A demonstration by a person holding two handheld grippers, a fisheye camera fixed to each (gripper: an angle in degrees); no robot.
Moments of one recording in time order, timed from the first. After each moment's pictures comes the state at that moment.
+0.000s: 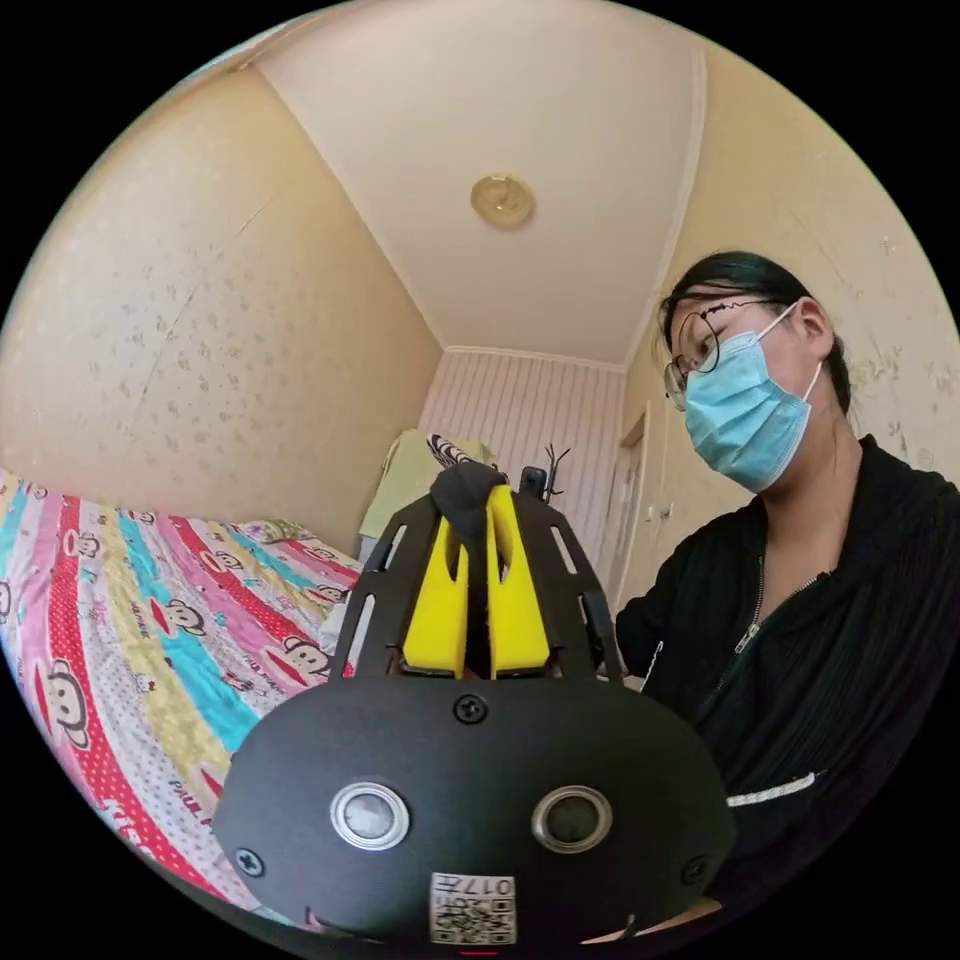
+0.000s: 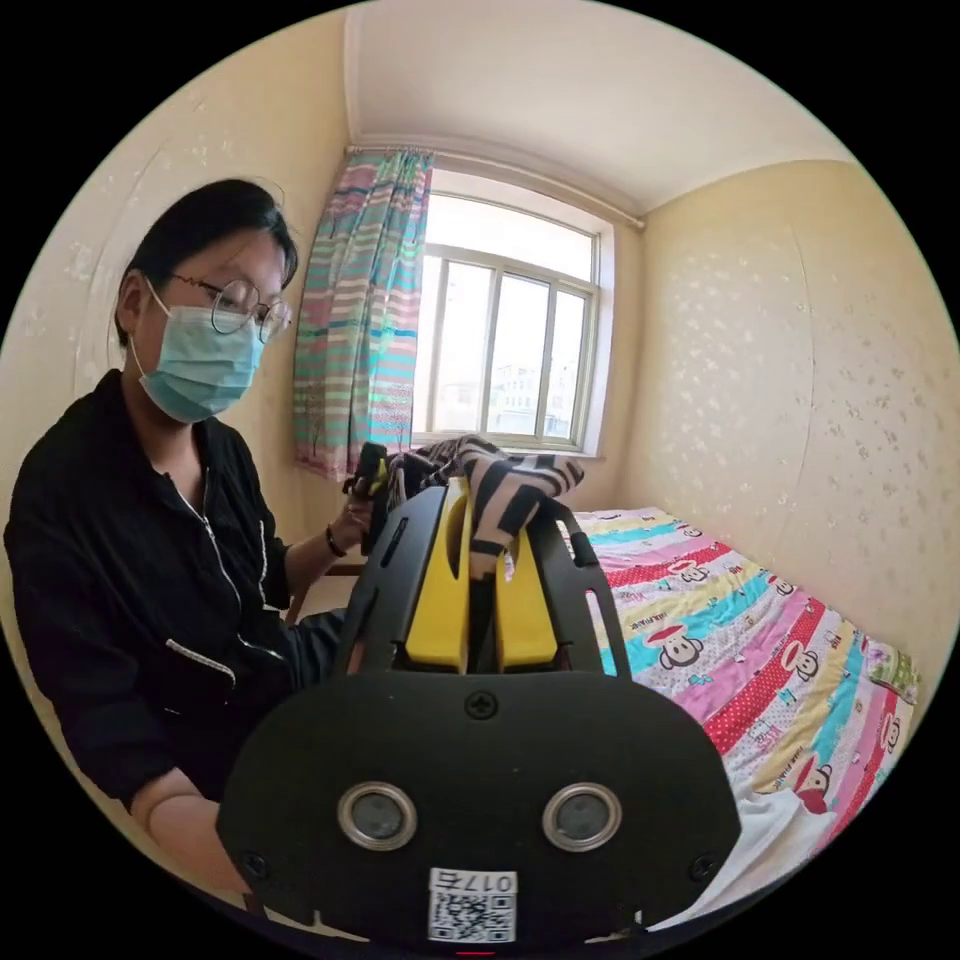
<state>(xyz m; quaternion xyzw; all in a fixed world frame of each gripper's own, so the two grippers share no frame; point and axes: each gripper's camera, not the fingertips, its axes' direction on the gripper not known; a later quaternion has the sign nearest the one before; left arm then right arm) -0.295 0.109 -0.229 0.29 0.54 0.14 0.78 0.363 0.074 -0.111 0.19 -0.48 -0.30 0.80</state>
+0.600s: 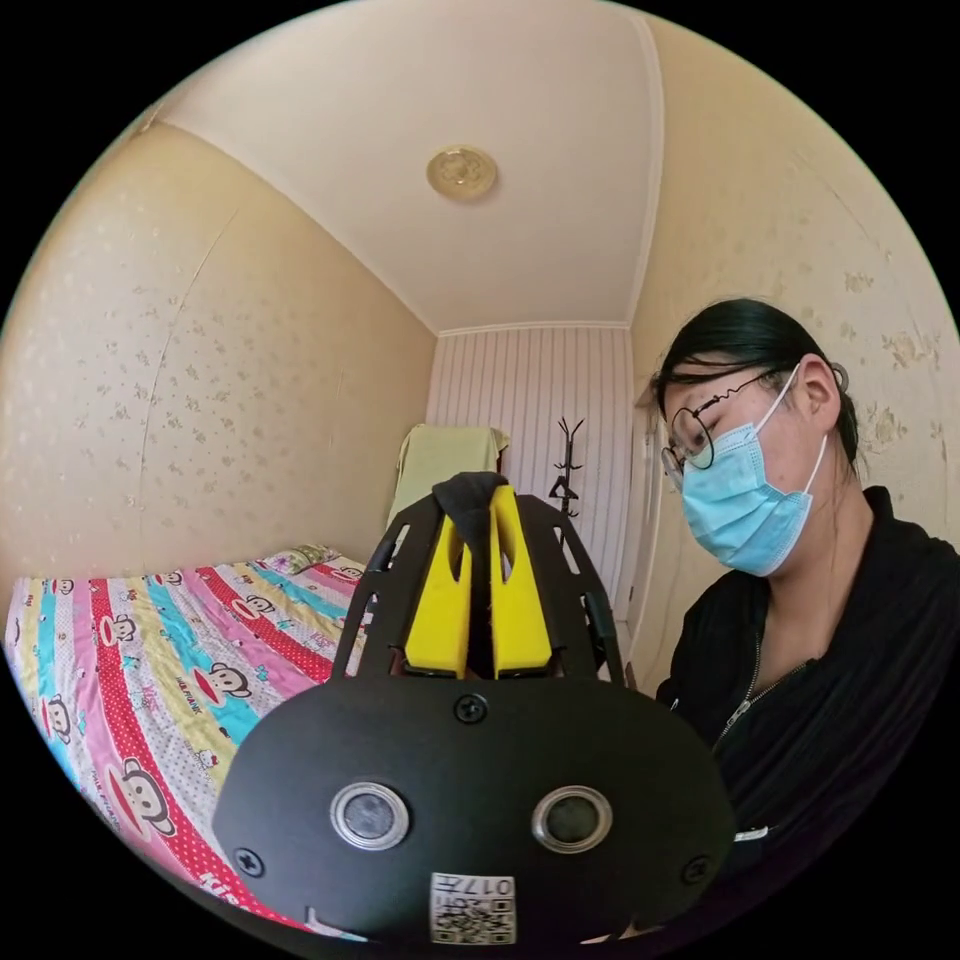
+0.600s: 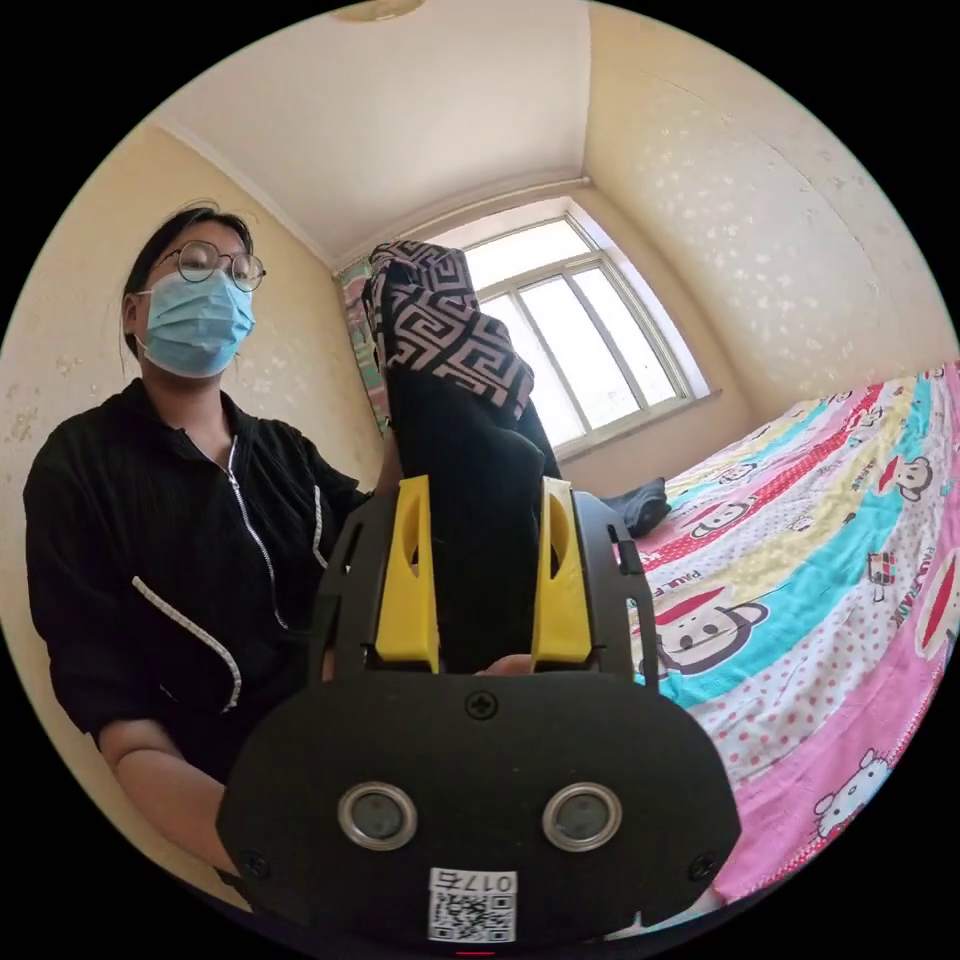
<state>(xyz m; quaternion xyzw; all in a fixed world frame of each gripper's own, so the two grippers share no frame) -0.257 0.056 -0.311 0.28 0.54 0.20 0.77 0.296 0.226 0.104 0.07 -0.77 -0.07 0.63</state>
